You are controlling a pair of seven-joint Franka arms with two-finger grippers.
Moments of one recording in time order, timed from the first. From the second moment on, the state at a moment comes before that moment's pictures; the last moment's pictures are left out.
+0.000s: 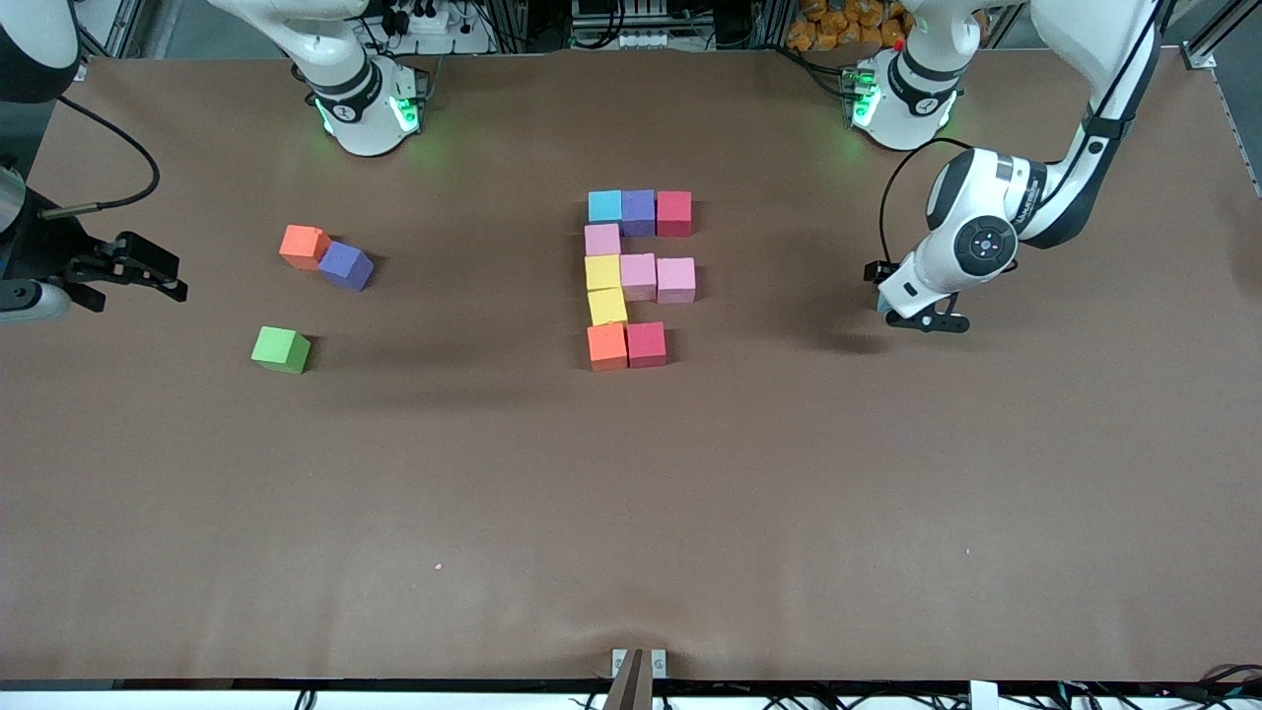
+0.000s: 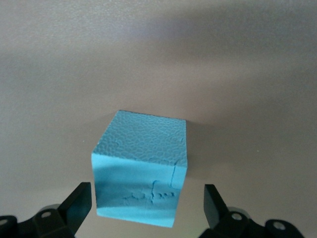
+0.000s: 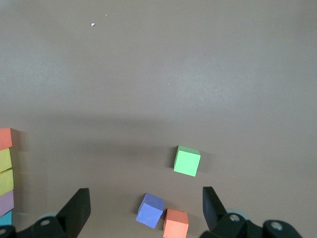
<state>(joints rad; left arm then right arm) 0.14 0.19 -0.34 -2.48 0.15 2.31 -0.16 -0.08 0.01 0.05 -1.67 0.04 1.70 -0.14</state>
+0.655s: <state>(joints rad) 0.14 0.21 -0.31 -2.45 0.15 2.32 -0.02 -0.08 0.01 0.05 -1.67 0.04 1.70 -0.14</state>
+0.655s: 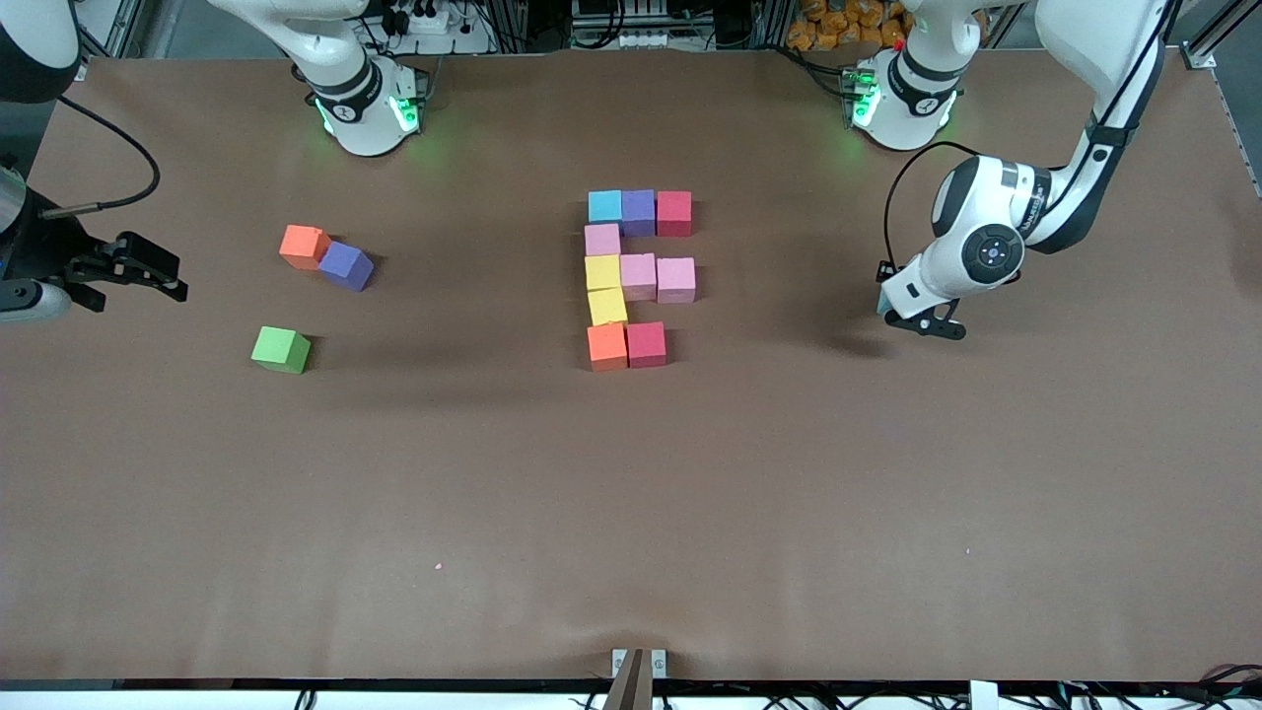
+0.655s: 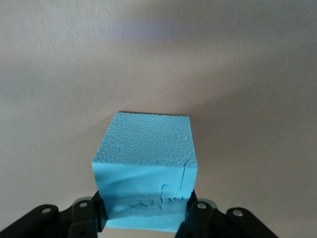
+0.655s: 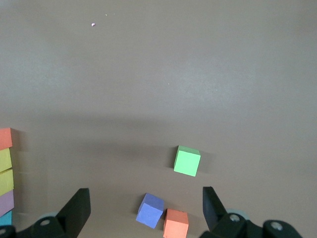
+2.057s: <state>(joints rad) -0.32 0.46 -0.33 -1.90 0.29 2.19 0.19 -0.08 0.01 0.05 -1.67 0.04 1.71 -0.14</state>
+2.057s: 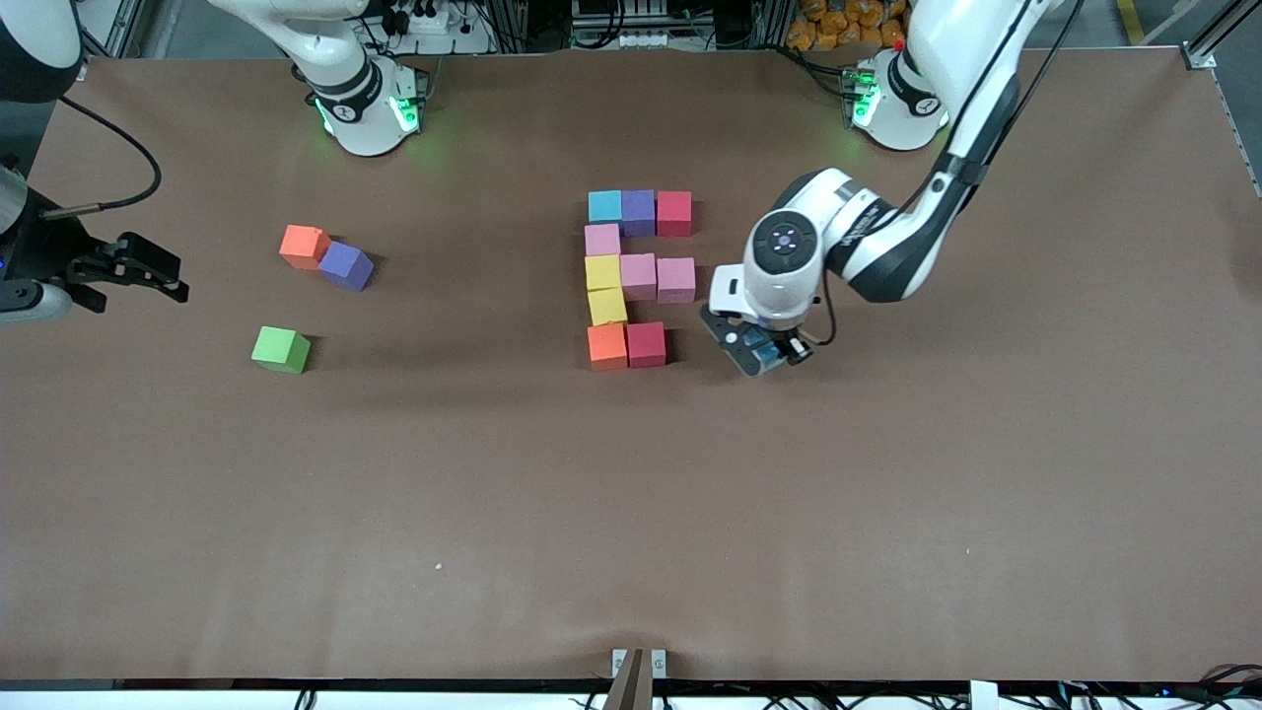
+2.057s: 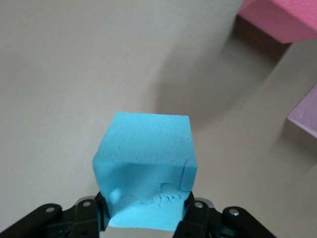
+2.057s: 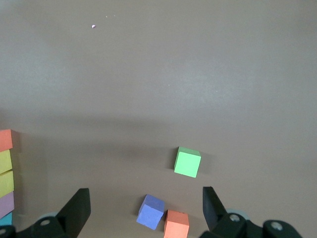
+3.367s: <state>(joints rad) -0.70 0.67 -0.13 -1.69 0.36 2.16 0.34 -0.08 0.01 0.05 -1.67 0.04 1.72 -0.13</state>
